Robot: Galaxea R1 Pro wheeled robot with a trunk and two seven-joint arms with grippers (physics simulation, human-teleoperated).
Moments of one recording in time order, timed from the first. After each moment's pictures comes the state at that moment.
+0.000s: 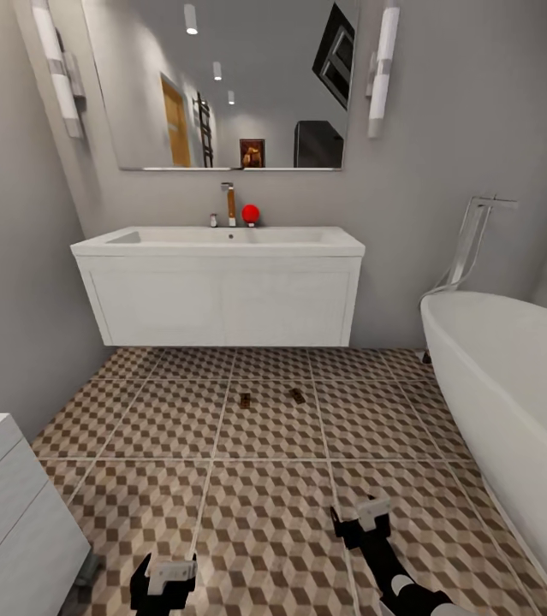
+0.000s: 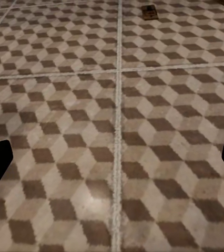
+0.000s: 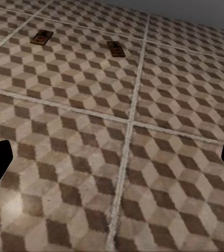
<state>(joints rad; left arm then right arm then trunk) -0.47 -0.06 -0.21 0.07 0.07 -0.79 0.21 -0.59 0.04 0.06 -0.02 0.21 -0.64 -0.08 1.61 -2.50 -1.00</state>
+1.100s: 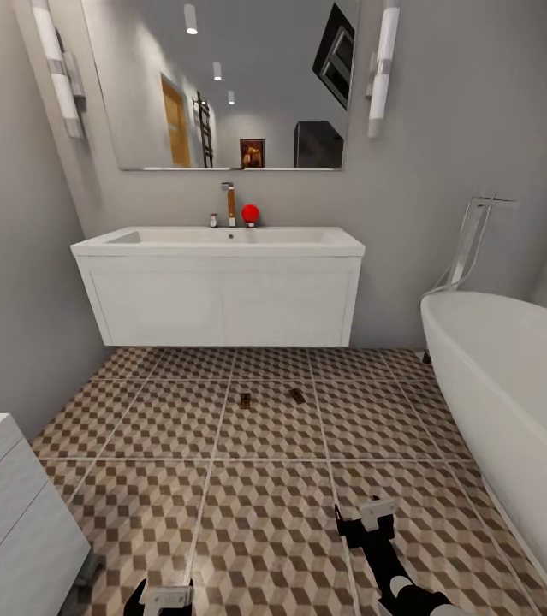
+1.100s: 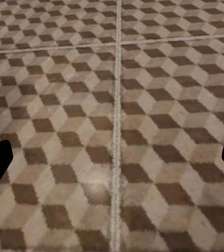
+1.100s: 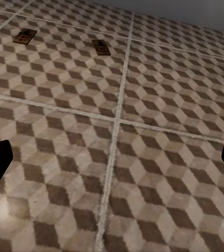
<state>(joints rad) -0.41 -0.06 -0.21 0.07 0.07 -0.78 0.21 -0.59 0.04 0.06 -0.02 0.21 -0.64 -0.14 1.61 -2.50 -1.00</state>
